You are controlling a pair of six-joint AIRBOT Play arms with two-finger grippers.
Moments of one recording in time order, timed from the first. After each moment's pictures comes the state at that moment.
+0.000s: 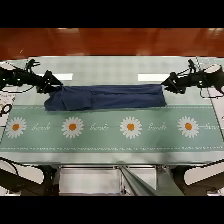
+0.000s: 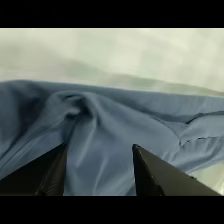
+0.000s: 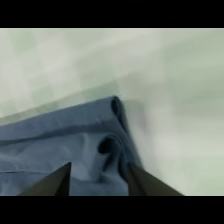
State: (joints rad) left arm 0.32 -1.76 1.44 0.86 -1.27 -1.40; right arm -0.30 -1.74 1.36 -0.82 1.12 1.39
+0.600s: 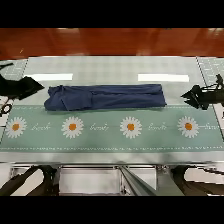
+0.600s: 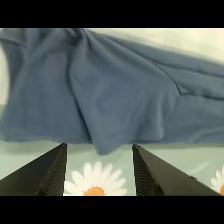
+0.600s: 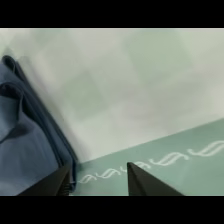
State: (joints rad) left arm 0.30 -1.03 0.96 1.02 -1.13 -1.36; right arm -0.54 -1.47 0.99 -0.83 1.06 1.32
